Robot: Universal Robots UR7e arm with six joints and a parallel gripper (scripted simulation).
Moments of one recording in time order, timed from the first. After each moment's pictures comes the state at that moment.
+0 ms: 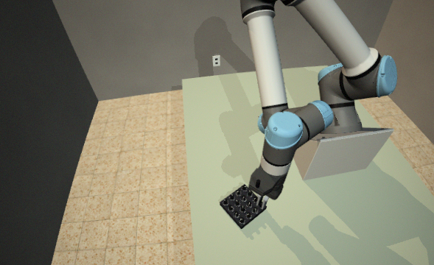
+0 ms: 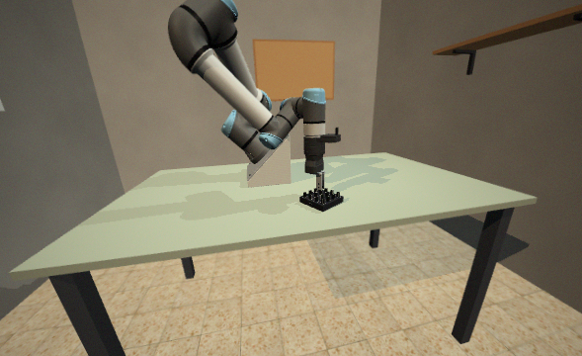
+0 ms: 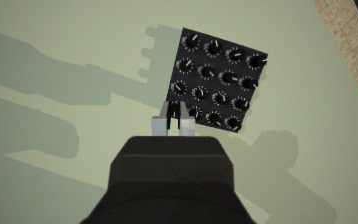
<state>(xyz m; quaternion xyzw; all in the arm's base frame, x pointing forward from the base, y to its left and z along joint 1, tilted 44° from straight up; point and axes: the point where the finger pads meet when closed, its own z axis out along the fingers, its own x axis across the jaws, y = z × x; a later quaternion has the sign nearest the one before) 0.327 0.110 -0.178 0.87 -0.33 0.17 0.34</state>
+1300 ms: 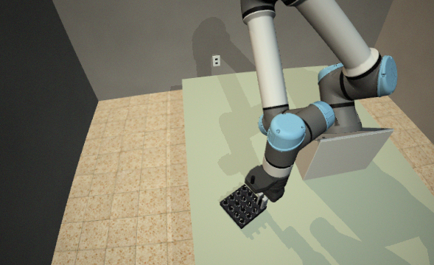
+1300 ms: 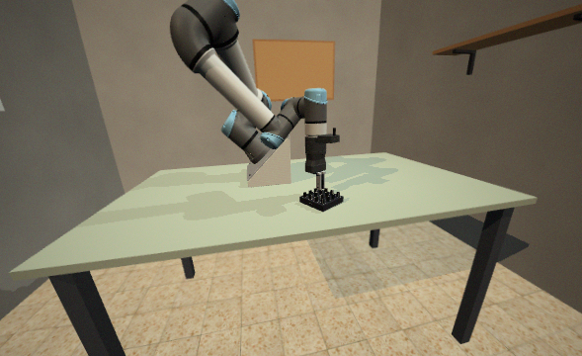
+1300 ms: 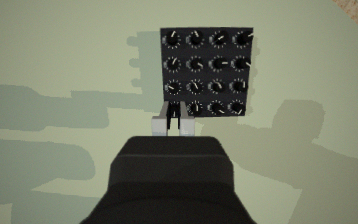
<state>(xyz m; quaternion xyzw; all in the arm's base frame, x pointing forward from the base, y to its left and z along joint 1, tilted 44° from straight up) 0.327 0.110 -0.178 0.81 -0.44 0.21 0.31</state>
